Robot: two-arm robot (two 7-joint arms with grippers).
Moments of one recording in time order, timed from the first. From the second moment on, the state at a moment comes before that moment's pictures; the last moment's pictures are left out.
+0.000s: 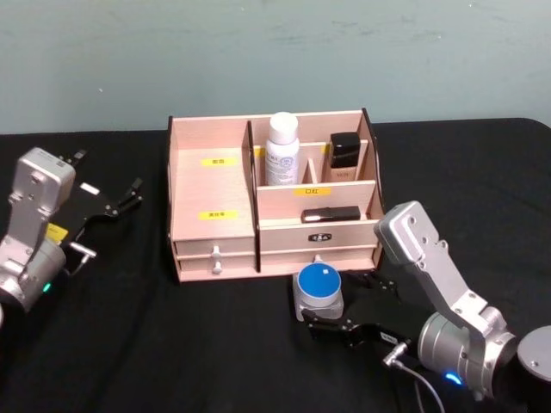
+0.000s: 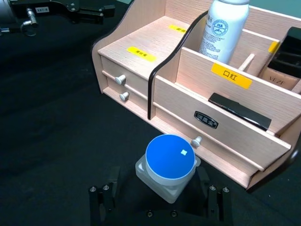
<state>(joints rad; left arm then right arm) -0.20 0.60 0.45 -1.41 -0.25 -0.12 0.03 -0.09 0.46 -0.38 -1.91 0.21 0.53 0.28</state>
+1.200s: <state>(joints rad) -0.20 0.60 0.45 -1.41 -0.25 -0.12 0.03 -0.01 0.37 -0.39 -1.78 0.10 0.51 0.33</state>
